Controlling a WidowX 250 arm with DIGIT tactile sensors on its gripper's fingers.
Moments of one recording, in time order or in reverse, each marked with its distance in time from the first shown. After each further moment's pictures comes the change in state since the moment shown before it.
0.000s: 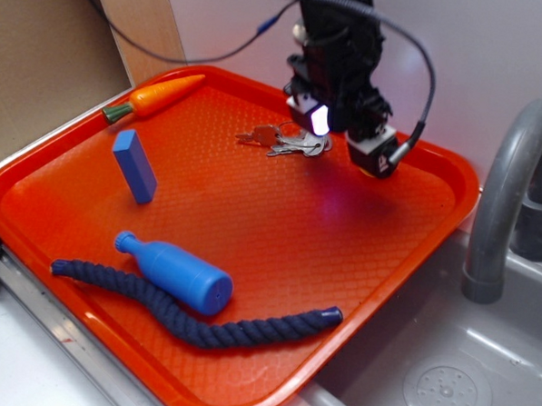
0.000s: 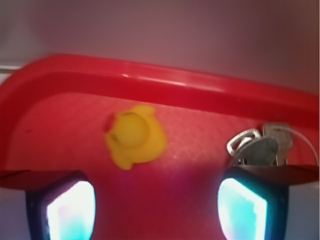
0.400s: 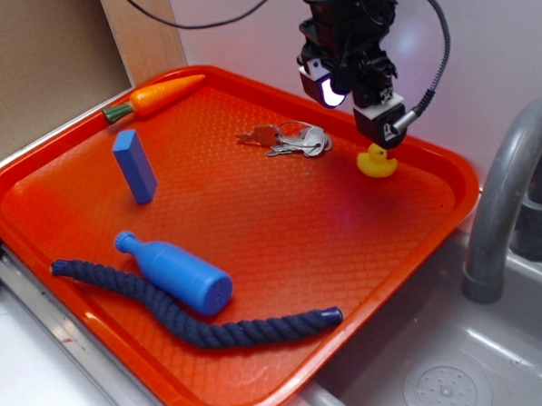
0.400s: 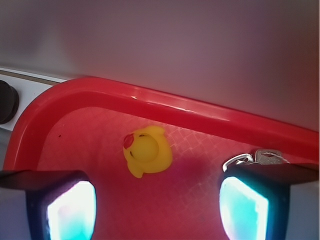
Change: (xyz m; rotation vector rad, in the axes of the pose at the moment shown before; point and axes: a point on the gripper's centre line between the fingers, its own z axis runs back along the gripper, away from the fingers) arm 0.017 -0.004 0.026 -0.063 0.037 -0.128
